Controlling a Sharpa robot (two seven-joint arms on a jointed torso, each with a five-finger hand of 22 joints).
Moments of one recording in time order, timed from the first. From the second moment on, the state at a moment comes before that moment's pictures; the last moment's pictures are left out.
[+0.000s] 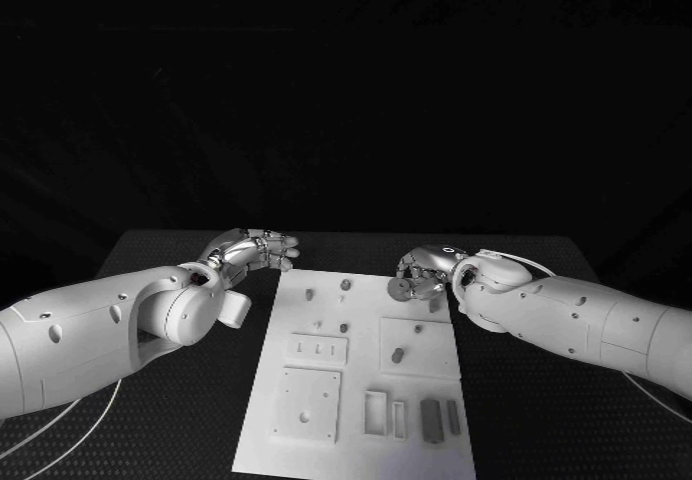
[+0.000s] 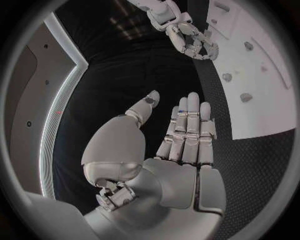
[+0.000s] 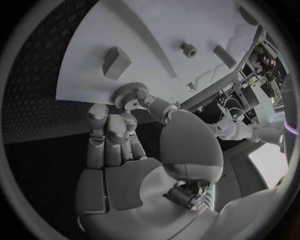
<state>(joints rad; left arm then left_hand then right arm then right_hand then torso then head) 1.36 -0.76 -0.21 1.35 -0.04 -0.23 0.28 1.06 -0.10 0.46 -0.24 0.08 0.77 0.19 0.43 0.38 1.14 0.13 0.16 0.12 1.01 0.06 0.57 0.57 0.04 0.71 -0.02 0.60 1.23 1.23 -0.62 -0.11 1.06 -1.47 -0.26 -0.01 1.09 -0.19 0.74 -0.19 0.06 0.83 0.13 0.32 0.46 1.02 0.03 1.17 1.23 1.26 -0.08 1.30 1.00 0.23 1.23 -0.03 1.01 1.31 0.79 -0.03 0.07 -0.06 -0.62</state>
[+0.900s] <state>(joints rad) 1.36 -0.75 -0.21 1.34 -0.04 -0.23 0.28 1.06 -0.10 0.46 -0.24 0.08 0.77 0.19 0.43 0.38 1.14 0.13 0.16 0.12 1.01 0.06 0.57 0.57 0.04 0.71 -0.02 0.60 1.23 1.22 -0.60 -0.12 1.04 -1.56 -0.30 -0.01 1.05 -0.20 0.74 -0.19 0.05 0.83 0.13 0.34 0.47 1.02 0.03 1.18 1.23 1.27 -0.08 1.29 1.01 0.23 1.22 -0.03 1.04 1.31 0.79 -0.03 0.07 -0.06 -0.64</state>
